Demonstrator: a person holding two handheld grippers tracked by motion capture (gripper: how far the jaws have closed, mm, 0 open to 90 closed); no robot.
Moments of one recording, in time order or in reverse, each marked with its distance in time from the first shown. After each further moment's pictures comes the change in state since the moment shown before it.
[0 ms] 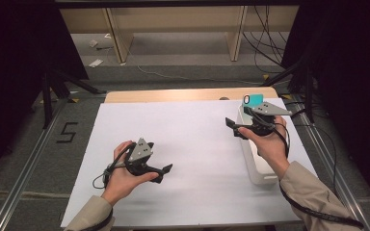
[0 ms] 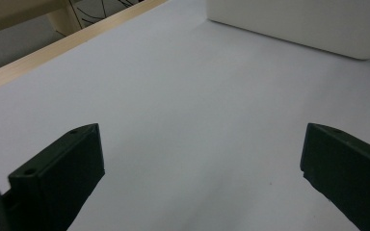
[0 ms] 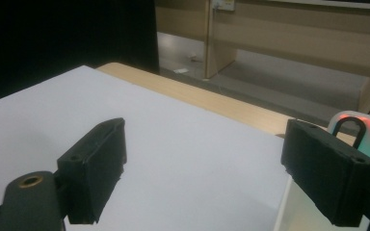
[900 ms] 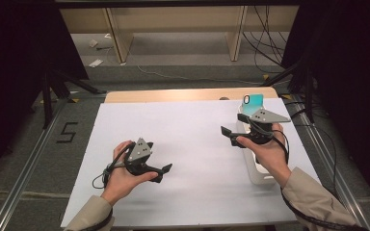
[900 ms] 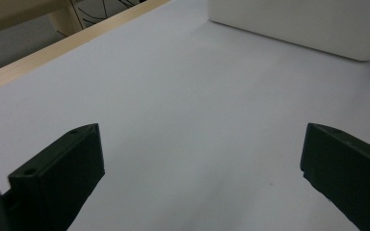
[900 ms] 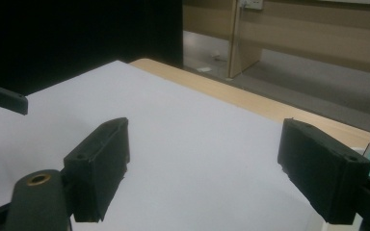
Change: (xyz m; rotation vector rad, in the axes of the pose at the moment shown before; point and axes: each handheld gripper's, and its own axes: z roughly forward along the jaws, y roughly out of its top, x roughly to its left) left arm 0.001 0.000 -0.001 -0.002 0.002 -0.004; right arm 0.020 -0.005 -0.012 0.007 0.093 -0.019
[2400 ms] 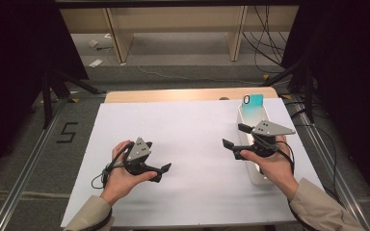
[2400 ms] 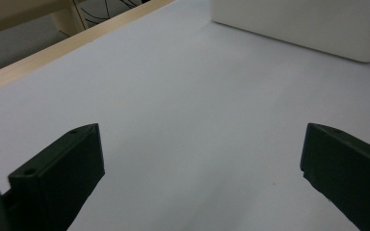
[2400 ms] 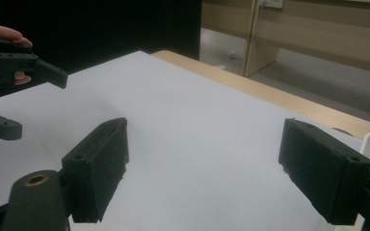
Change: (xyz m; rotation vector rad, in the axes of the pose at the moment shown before) left arm 0.001 0.000 -0.002 -0.002 0.006 -0.008; right arm 0.015 -0.016 -0.021 0.007 0.063 -0.035
